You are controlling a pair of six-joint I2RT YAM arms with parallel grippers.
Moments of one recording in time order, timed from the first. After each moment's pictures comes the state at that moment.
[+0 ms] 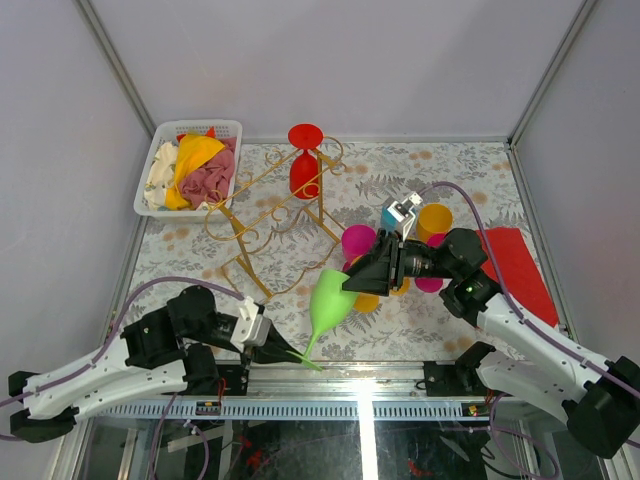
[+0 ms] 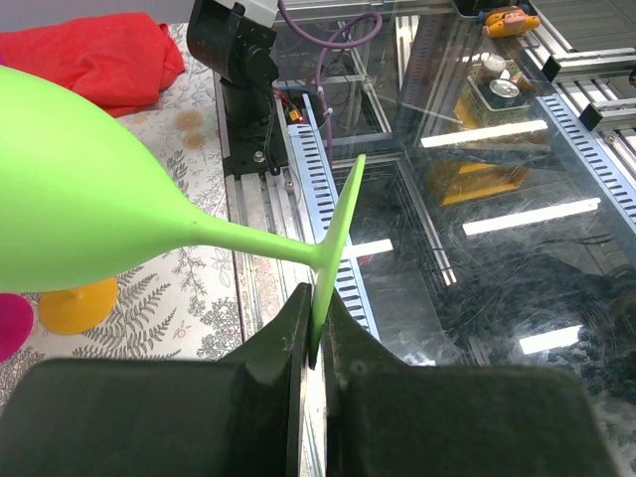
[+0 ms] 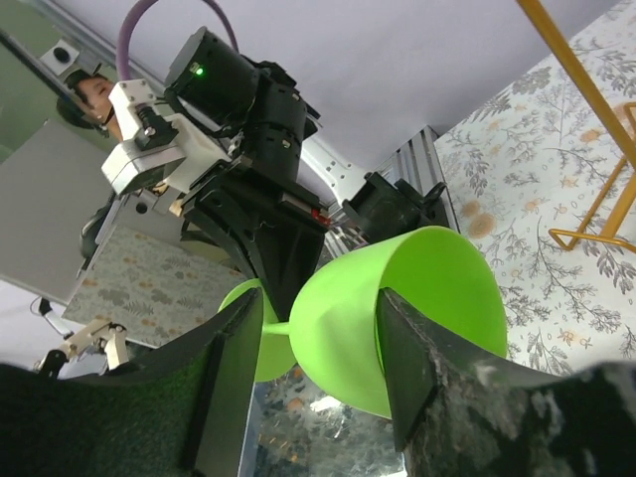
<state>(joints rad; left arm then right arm) -1.14 0.43 0.59 -0.35 0.64 0.07 0.67 0.92 0.62 0.47 -0.89 0.95</state>
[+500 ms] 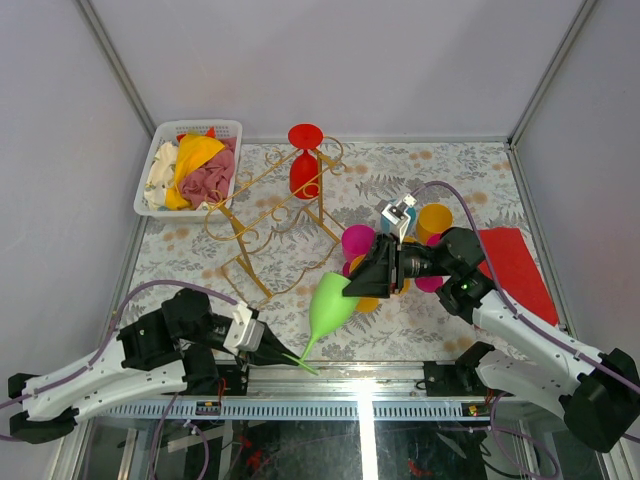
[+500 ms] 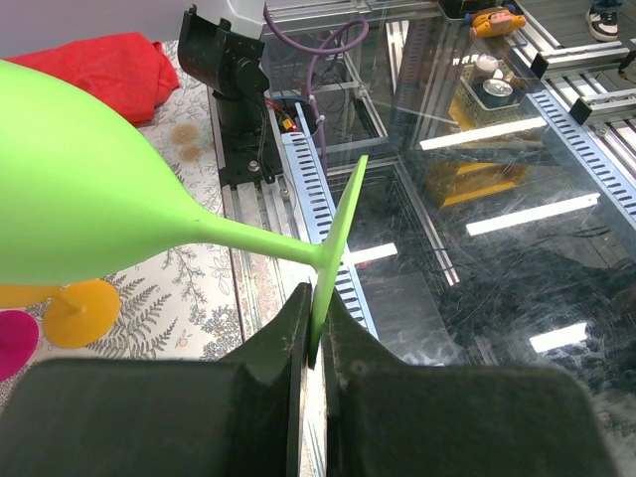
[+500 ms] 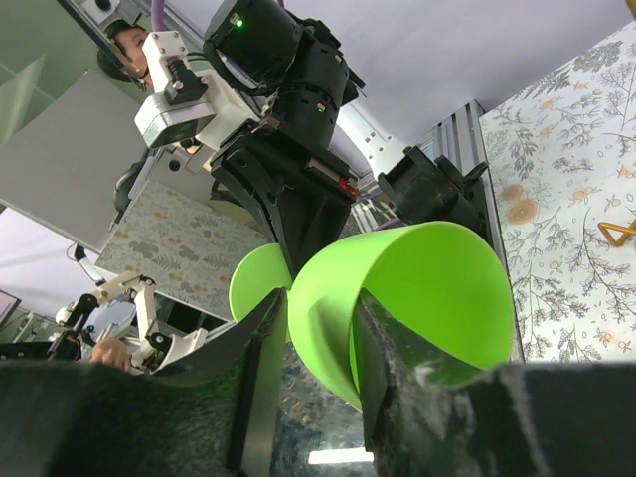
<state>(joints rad) -1.14 0.40 0.59 -0.35 0.68 0.10 0.67 0.96 0.61 0.59 -1.01 1.00</state>
